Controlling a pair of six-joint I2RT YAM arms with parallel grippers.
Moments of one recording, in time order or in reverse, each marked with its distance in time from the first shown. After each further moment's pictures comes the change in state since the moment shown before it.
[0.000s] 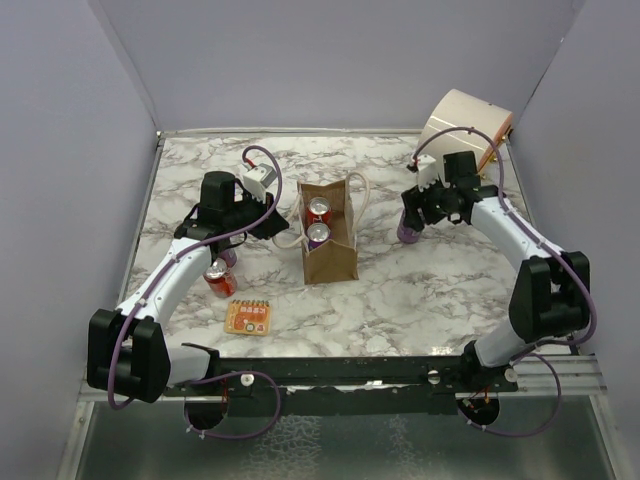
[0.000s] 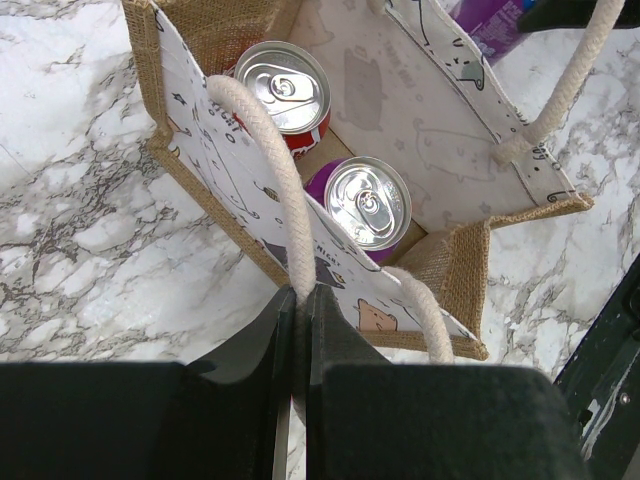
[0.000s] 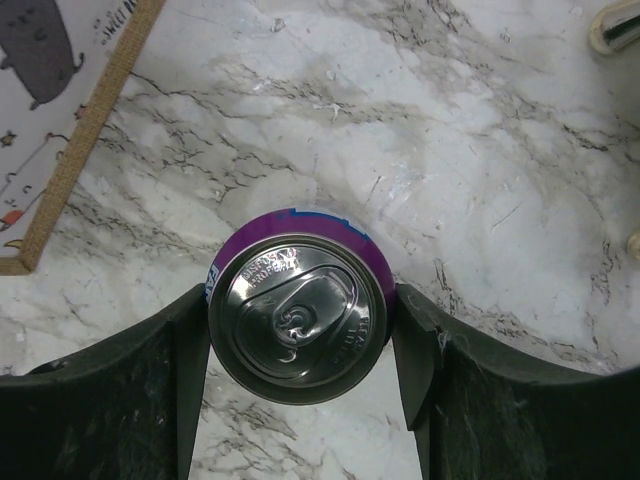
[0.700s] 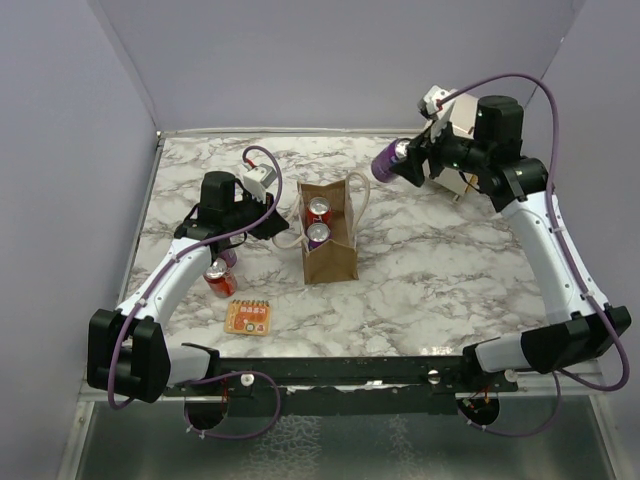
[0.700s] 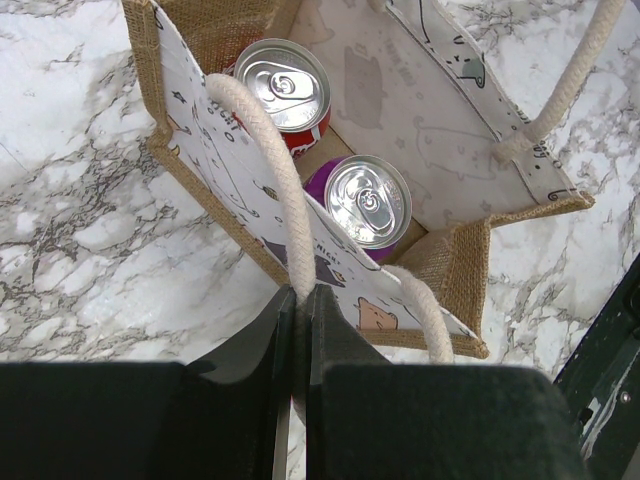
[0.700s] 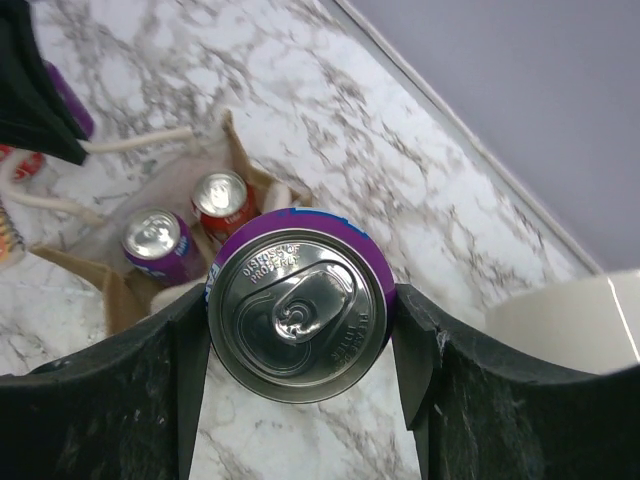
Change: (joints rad) left arm 0.000 0.000 0.000 -0.005 0.000 0.003; right arm 0.062 -0.201 0.418 -0.128 -0.256 0.000
